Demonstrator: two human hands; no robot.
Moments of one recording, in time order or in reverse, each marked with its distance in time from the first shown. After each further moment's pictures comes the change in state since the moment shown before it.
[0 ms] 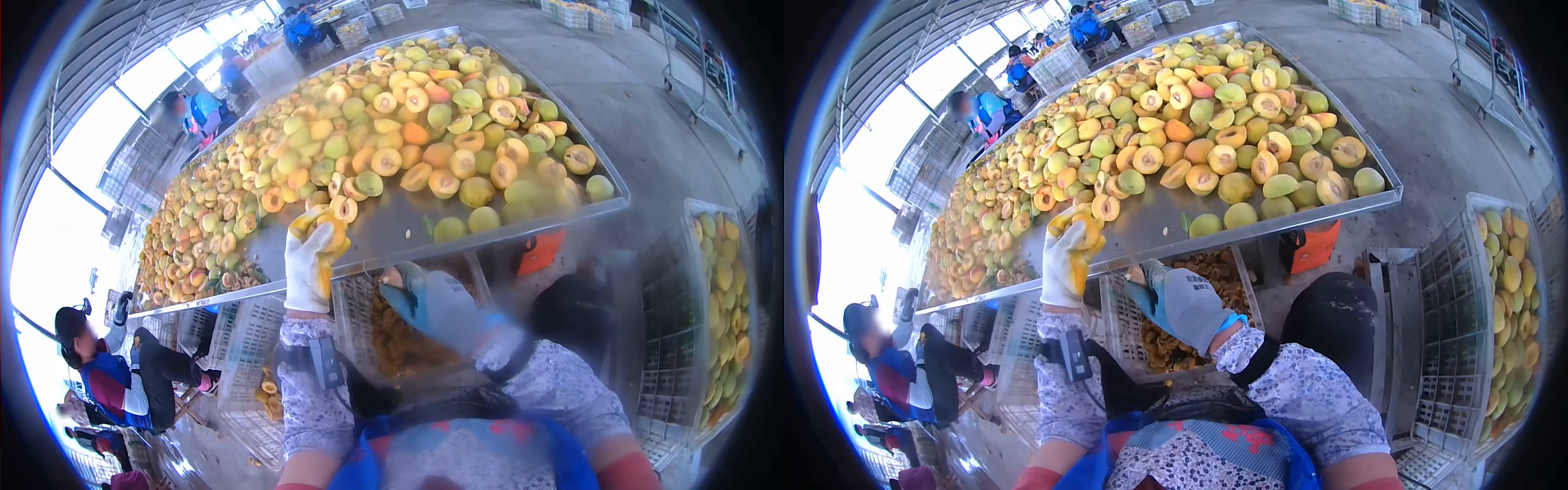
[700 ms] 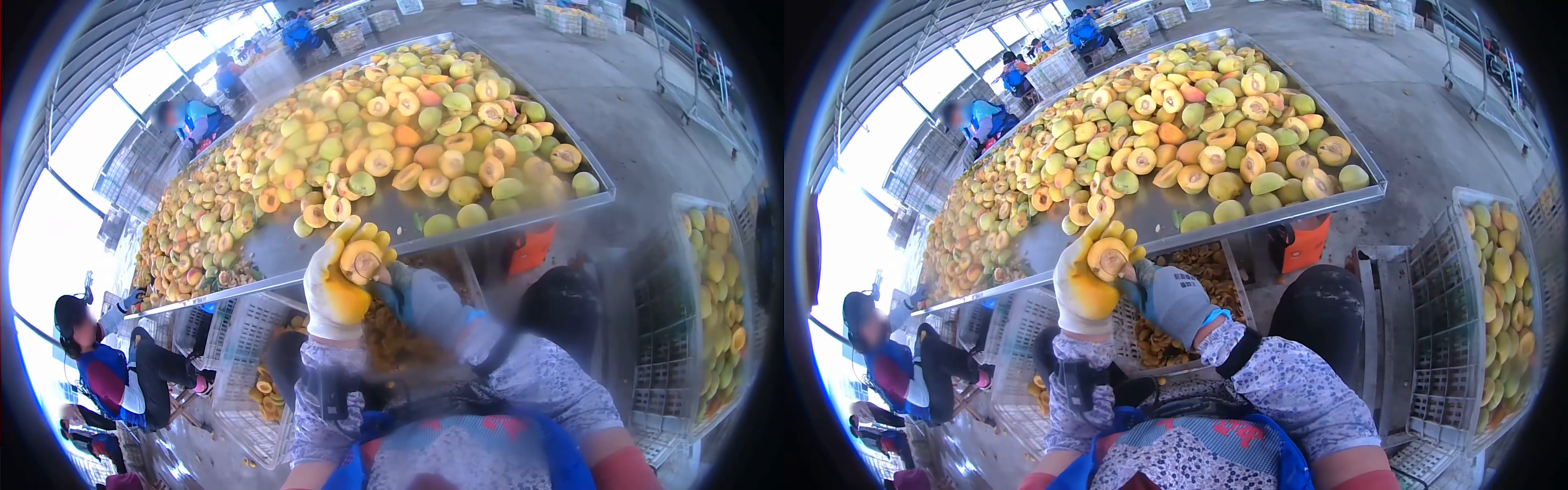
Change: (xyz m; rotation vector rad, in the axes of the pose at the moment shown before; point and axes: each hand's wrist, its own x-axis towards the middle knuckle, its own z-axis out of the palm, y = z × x) left_hand -0.069 0.006 0.064 -0.469 -0.086 -0.150; right_hand -0.005 0.010 0.015 0.008 -0.073 0.079
